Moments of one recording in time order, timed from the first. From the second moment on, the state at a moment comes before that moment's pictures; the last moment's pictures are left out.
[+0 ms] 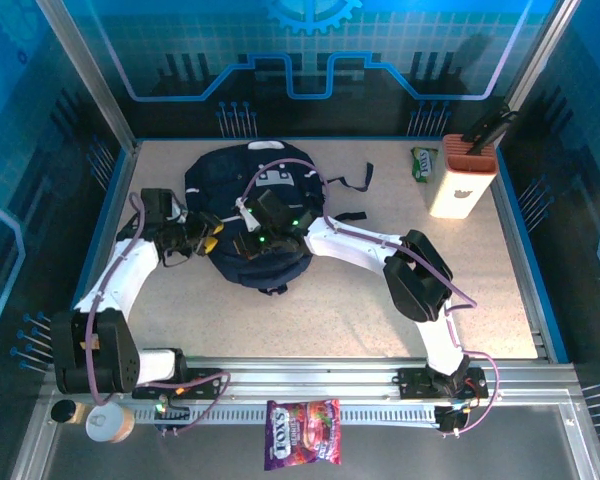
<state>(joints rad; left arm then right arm) 0.09 1.31 0.88 -0.52 0.54 -1.00 0.91 2.05 1.66 -0.40 -0.20 0.40</state>
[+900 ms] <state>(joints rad) 0.07 1.43 0.95 -0.56 0.57 -0.89 0.72 1.74 1.21 -0.34 0.05 0.38</state>
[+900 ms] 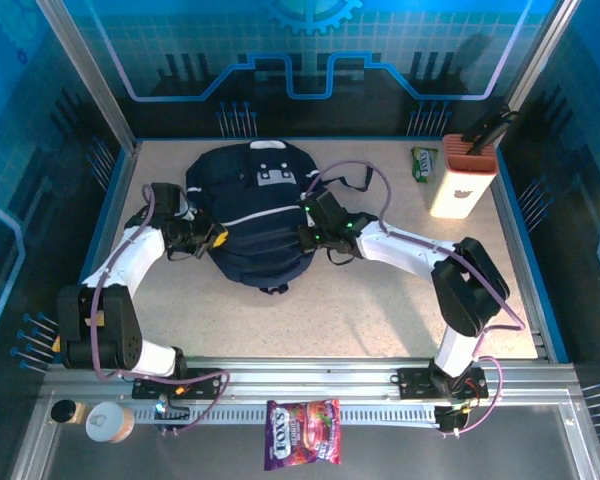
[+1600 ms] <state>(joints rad) 0.04 1.67 1.27 -0.80 0.58 -0.53 0.64 1.61 1.06 -0.34 -0.05 0.12</state>
